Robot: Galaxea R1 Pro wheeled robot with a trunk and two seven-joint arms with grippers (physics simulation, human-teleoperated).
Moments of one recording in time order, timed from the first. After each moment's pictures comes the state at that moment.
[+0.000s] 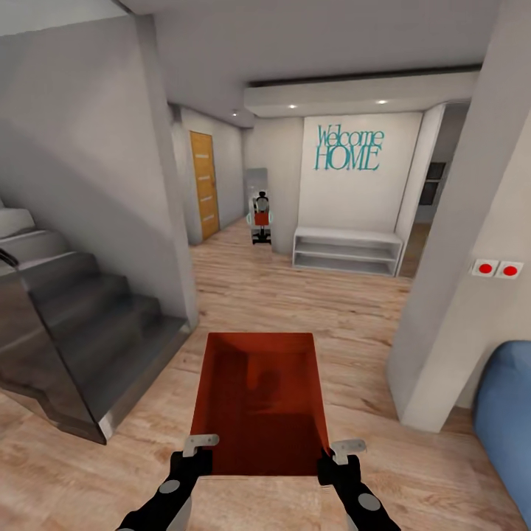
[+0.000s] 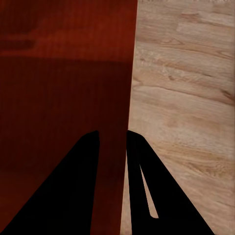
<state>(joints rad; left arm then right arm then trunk) -0.51 -0.10 0.02 -0.29 -0.03 -0.19 0.10 -0.33 0.04 0.21 -0.62 -0.10 -0.09 -0.07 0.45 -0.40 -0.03</state>
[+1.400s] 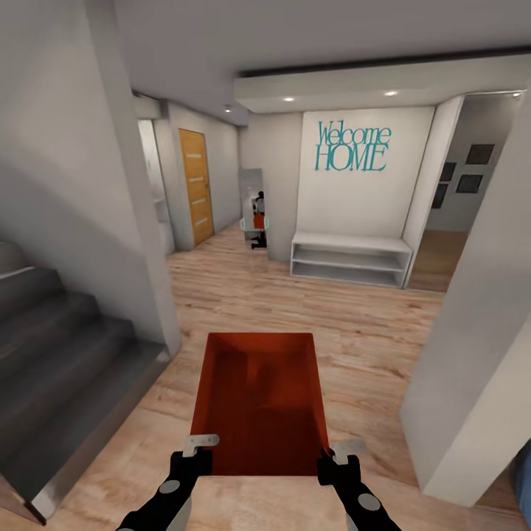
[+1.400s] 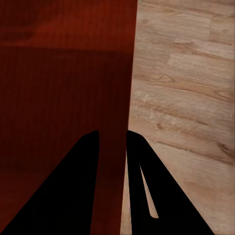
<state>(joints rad) -0.51 -0.10 0.02 -0.29 -0.03 -0.19 0.10 -0.33 0.04 0.21 -0.62 -0.10 -0.09 -0.07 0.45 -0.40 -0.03</state>
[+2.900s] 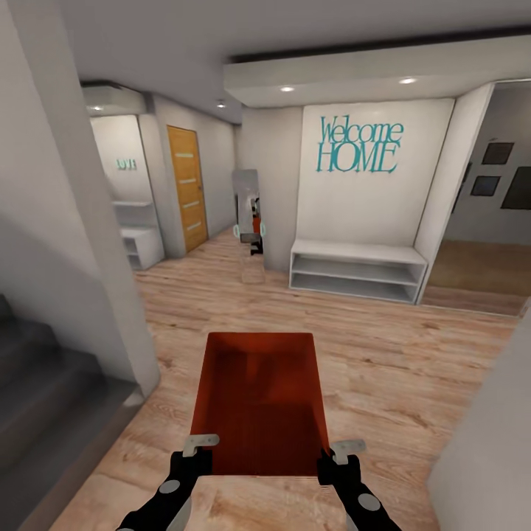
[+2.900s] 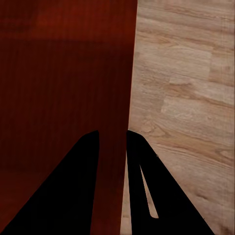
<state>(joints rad) -0.51 -0.10 0.02 -0.29 -0.03 -0.19 0.10 -0.33 0.04 0.21 -0.62 -0.10 -0.09 -0.07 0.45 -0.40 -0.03</state>
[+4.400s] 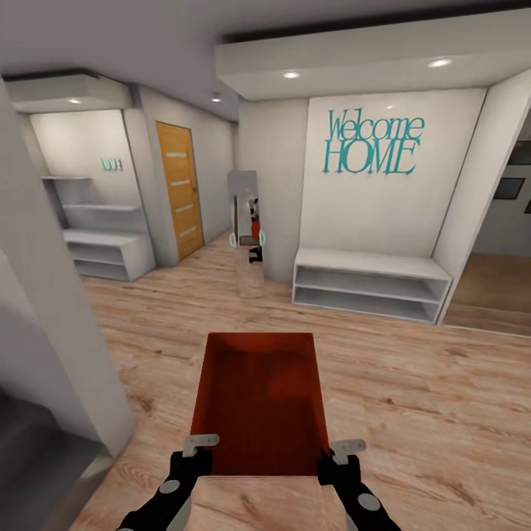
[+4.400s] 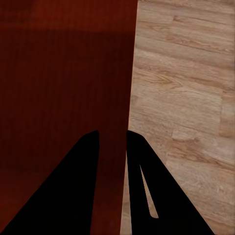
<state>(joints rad) -0.51 -0.10 0.02 -0.29 -0.04 -0.19 0.10 -0.33 0.04 0.22 -0.62 -0.10 -0.09 -0.07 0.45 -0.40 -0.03</state>
